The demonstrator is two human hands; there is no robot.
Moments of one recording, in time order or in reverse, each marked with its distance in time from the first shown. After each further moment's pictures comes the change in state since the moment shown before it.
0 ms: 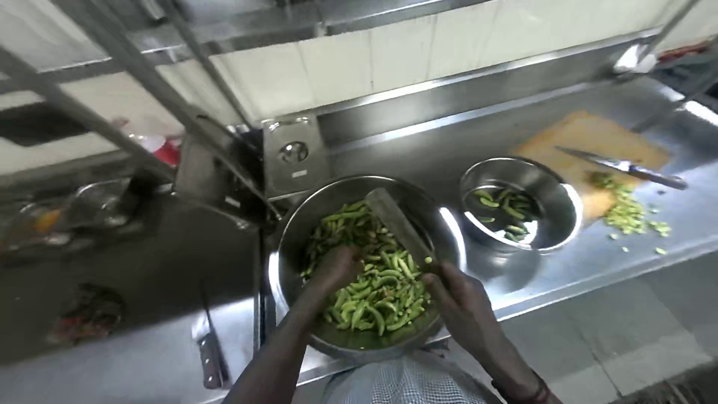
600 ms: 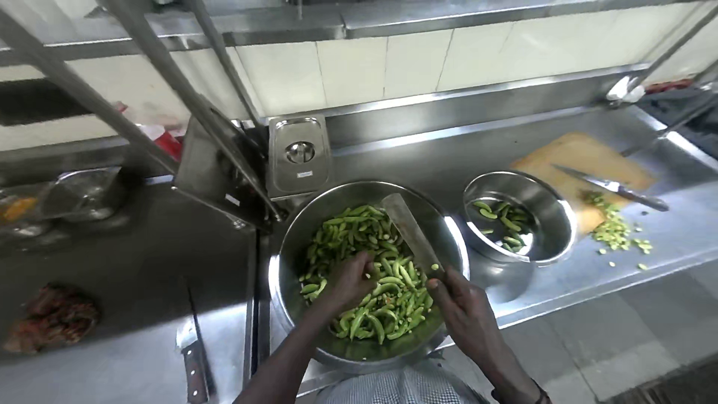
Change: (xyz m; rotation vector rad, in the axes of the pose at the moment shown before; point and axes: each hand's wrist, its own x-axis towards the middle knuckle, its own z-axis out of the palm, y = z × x) left_hand -0.001 -0.008 0.018 -0.166 -0.008 0.109; right_hand 0.004 0.002 0.006 0.001 0.011 0.050
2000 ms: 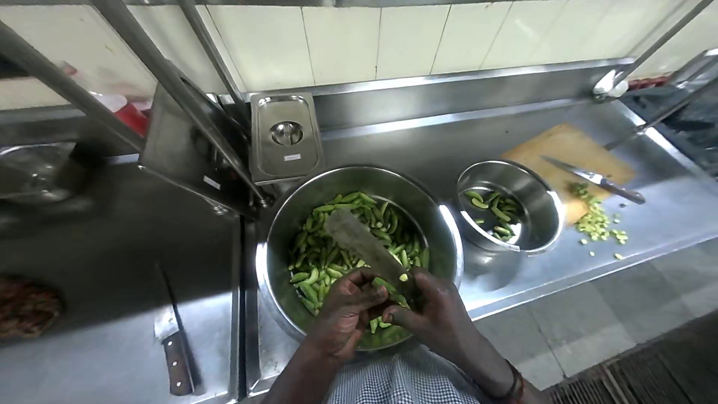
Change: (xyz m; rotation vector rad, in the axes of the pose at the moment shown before) left_hand -0.067 0.023 0.028 -1.523 0.040 -0.070; right_hand -0.005 -0.018 0.022 0.093 -0.137 -0.262
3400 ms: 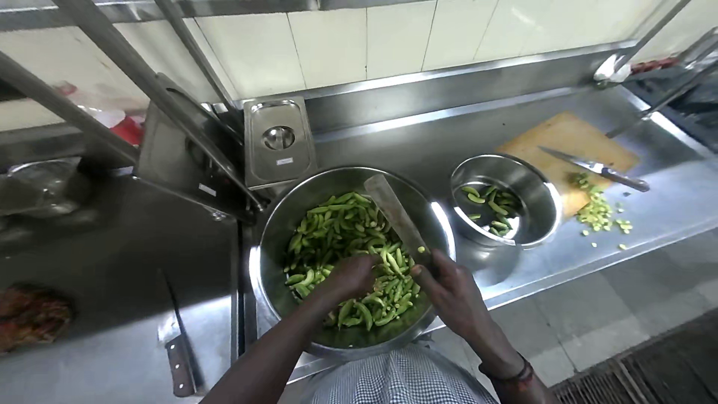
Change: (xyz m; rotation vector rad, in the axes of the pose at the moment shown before) left_hand 0.113 -0.006 -0.021 1.883 -0.337 -0.083; right_hand 0.002 0.019 -0.034 -0.038 0.075 0.278
